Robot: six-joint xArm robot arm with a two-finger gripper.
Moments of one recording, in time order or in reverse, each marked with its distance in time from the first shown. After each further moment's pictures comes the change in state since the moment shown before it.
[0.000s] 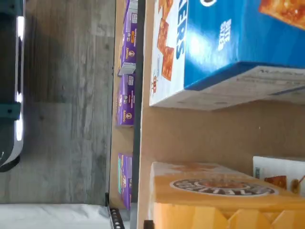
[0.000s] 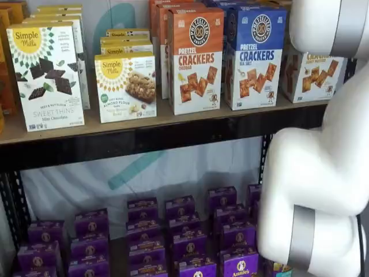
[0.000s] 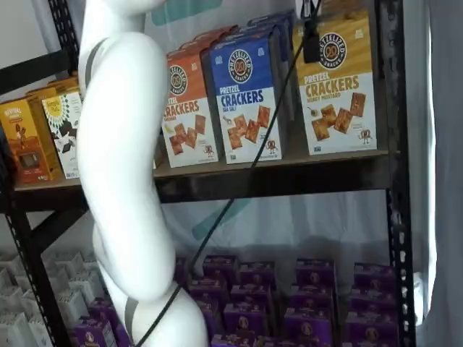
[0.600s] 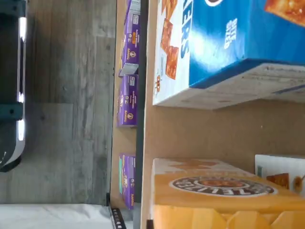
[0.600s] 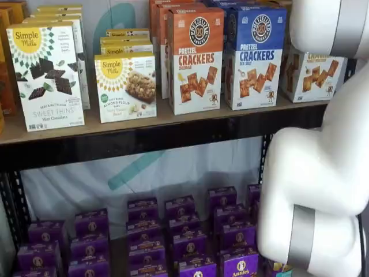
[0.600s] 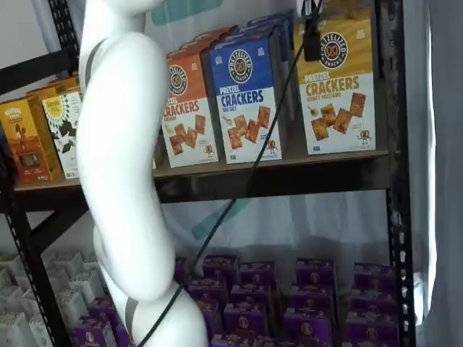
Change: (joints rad) arm -0.013 -0.004 -0.004 0.003 0.011 -0.011
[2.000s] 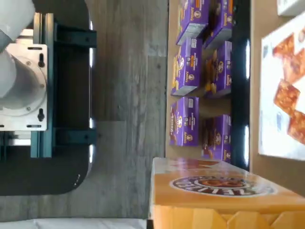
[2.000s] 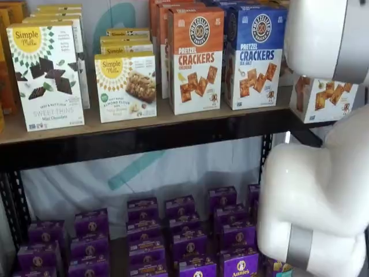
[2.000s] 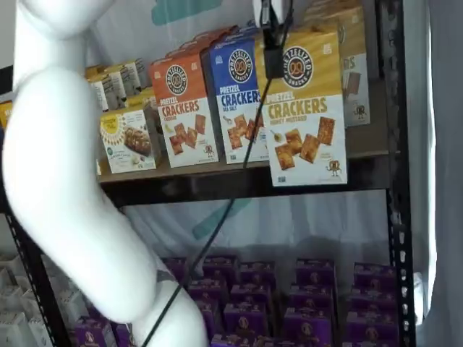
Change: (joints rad) arm -0.039 -0.326 0.258 -0.033 0.147 -0.036
